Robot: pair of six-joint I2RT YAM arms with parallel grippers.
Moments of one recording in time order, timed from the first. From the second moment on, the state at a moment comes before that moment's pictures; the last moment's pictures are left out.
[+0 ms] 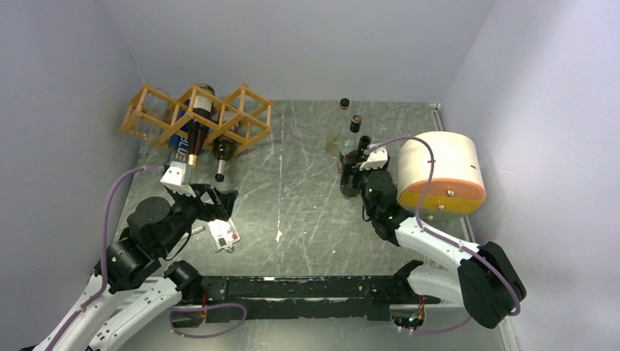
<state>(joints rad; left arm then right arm) -0.69 0.40 0.76 -0.55 -0.27 -0.36 0.60 1.11 0.44 0.54 0.46 0.06</state>
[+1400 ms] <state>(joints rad) -0.69 0.38 0.76 -0.54 -0.31 -0.35 0.57 0.82 0.55 0.17 0.38 0.14</state>
